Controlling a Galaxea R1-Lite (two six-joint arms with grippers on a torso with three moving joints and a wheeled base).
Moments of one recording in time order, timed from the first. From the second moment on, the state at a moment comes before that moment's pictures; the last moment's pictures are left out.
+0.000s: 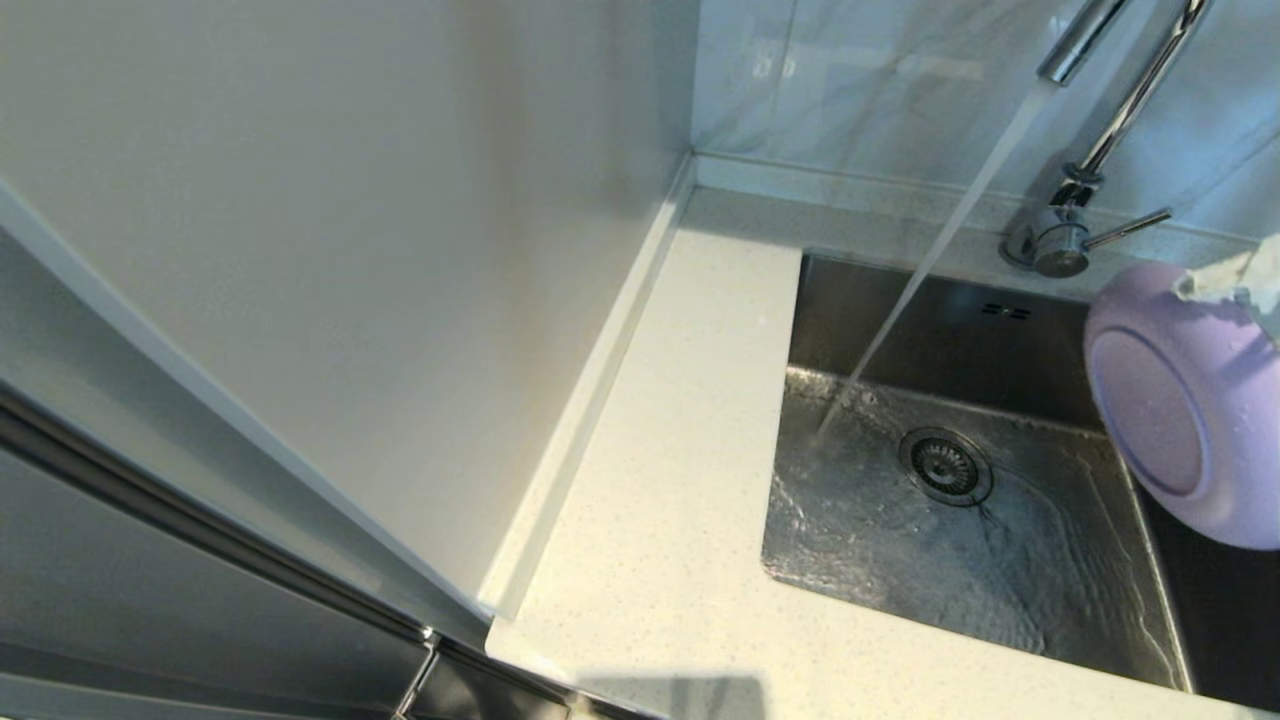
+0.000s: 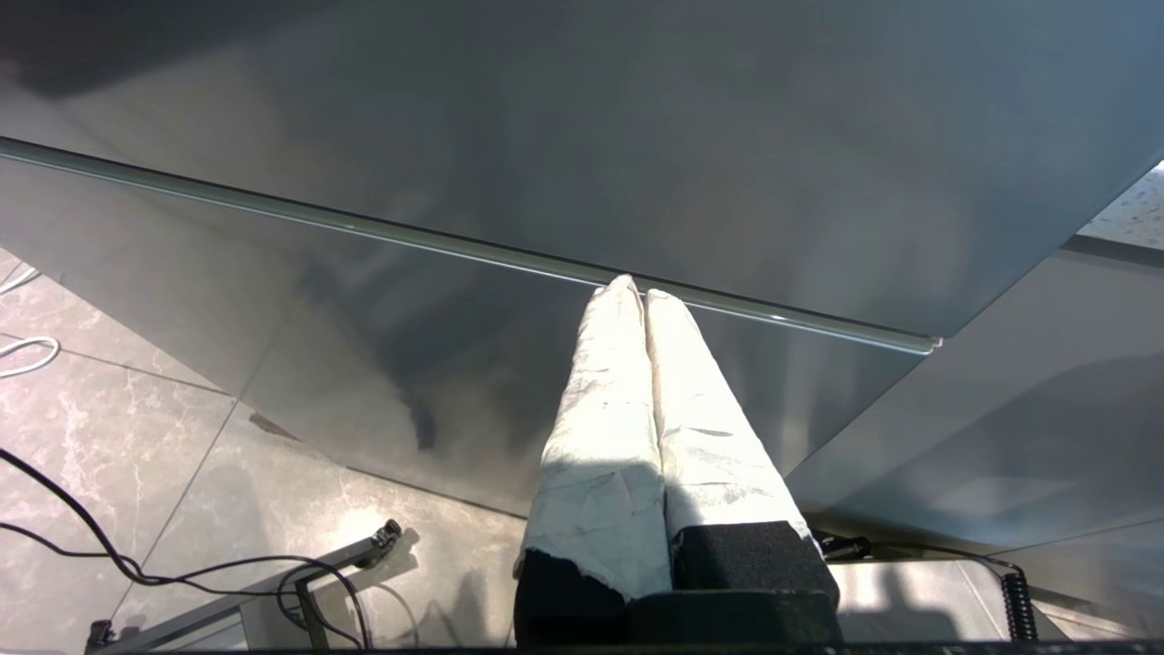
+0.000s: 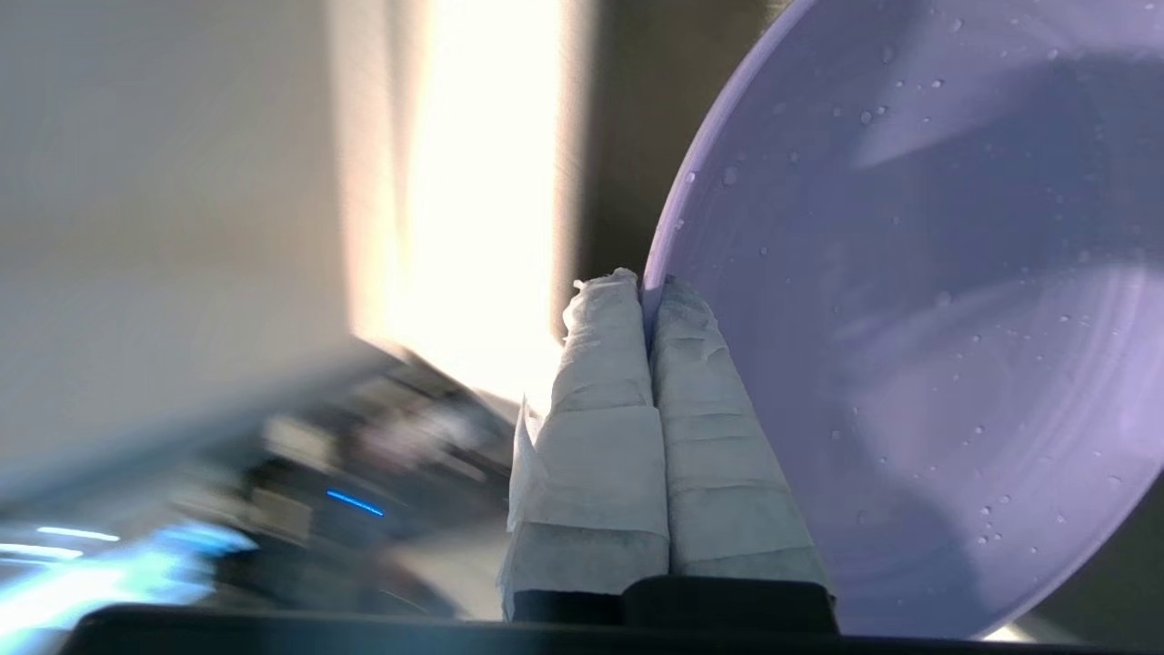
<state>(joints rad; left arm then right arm) 0.00 0.00 0.00 0.00 0.00 0.00 -0.30 1.62 -2.01 1.27 0.80 0.14</state>
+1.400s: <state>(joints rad) 0.00 0.00 0.00 0.00 0.00 0.00 -0.35 1.71 -2.01 1.00 0.07 -0.38</state>
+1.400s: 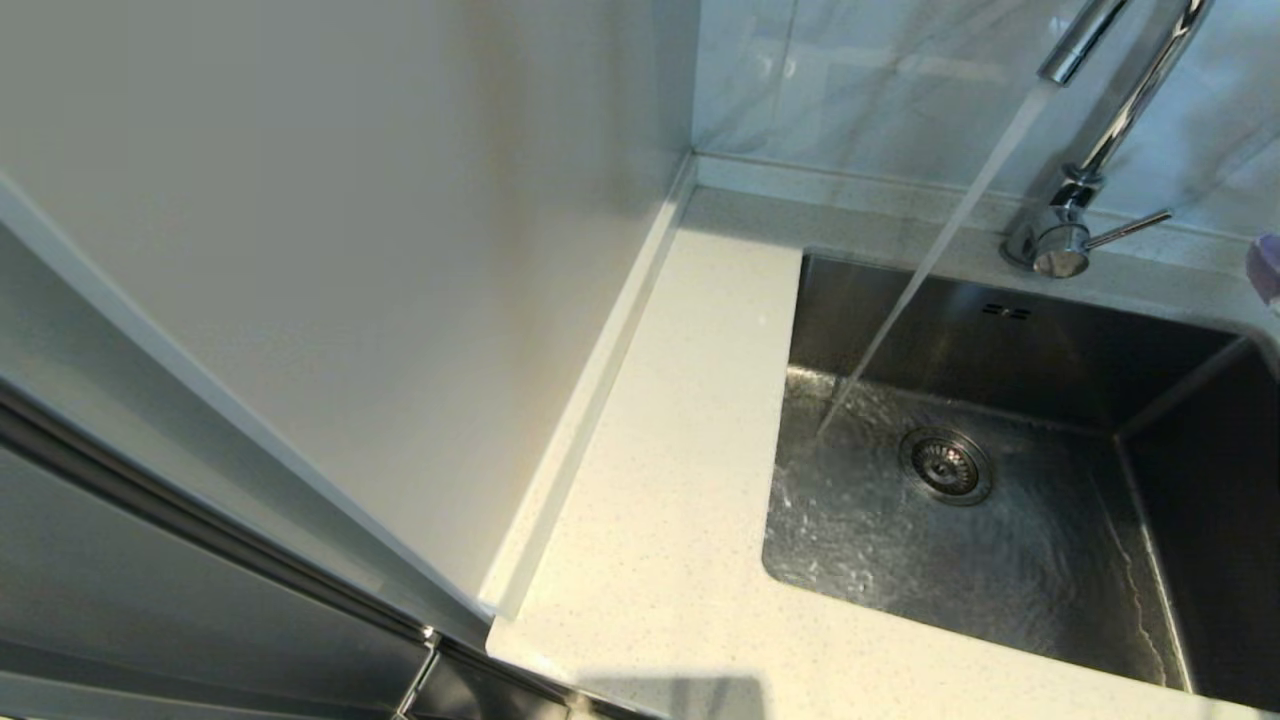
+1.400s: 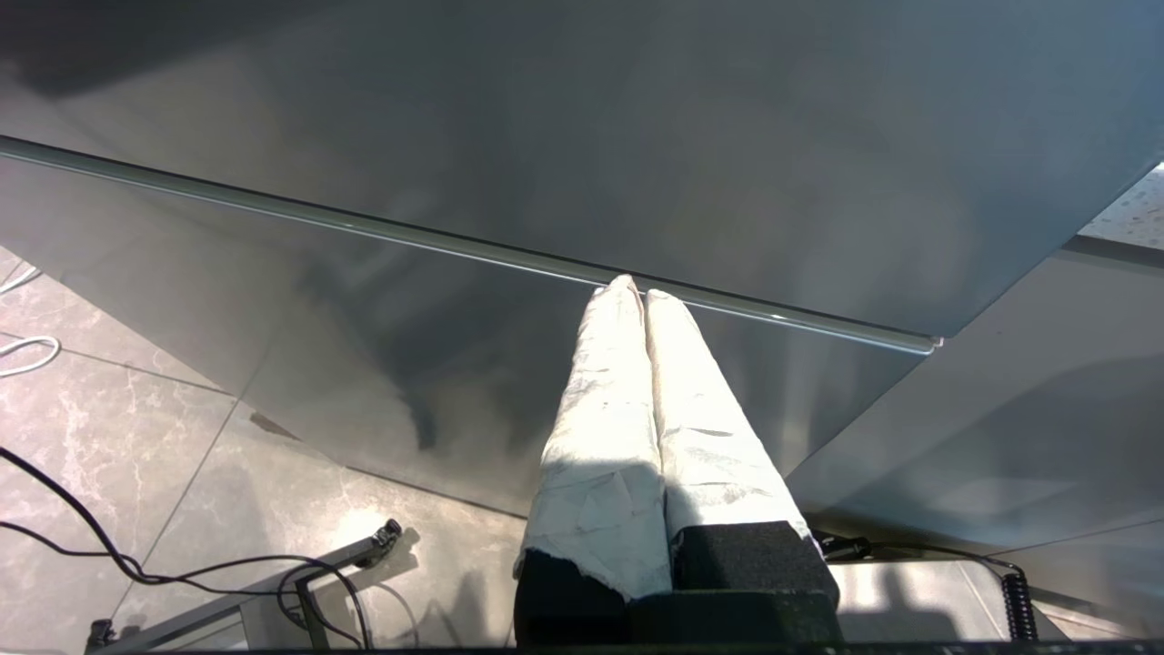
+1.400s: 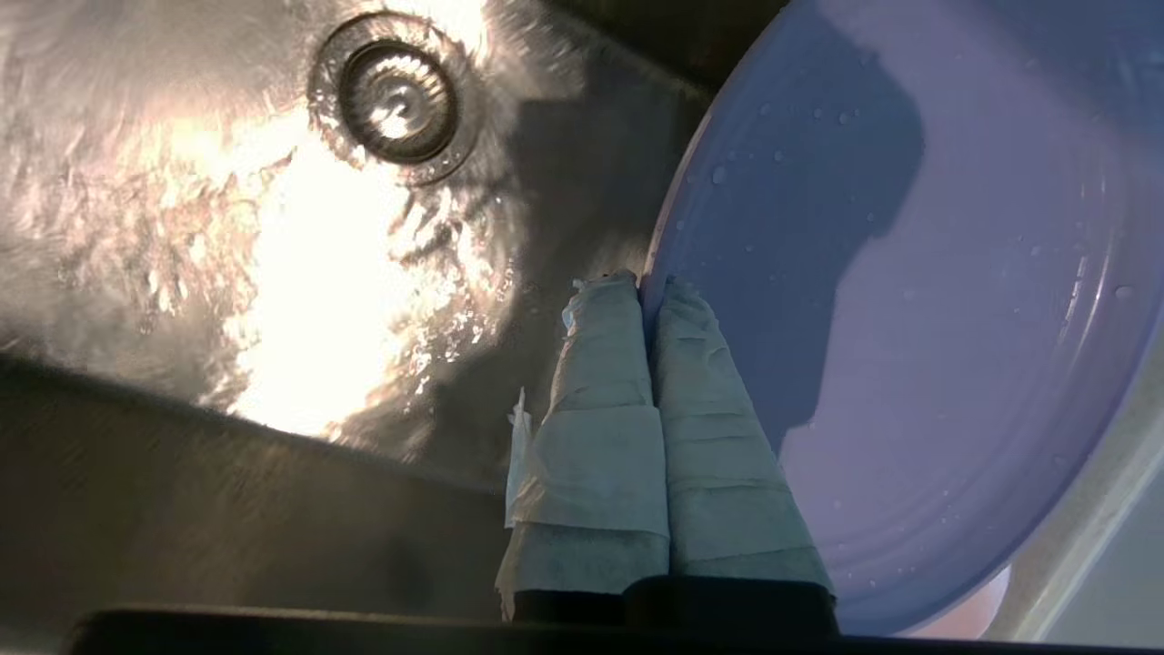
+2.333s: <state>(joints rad) 0.00 0.00 0.00 0.00 0.00 0.00 -0.37 1.92 -2.01 0.70 -0.11 -0.39</state>
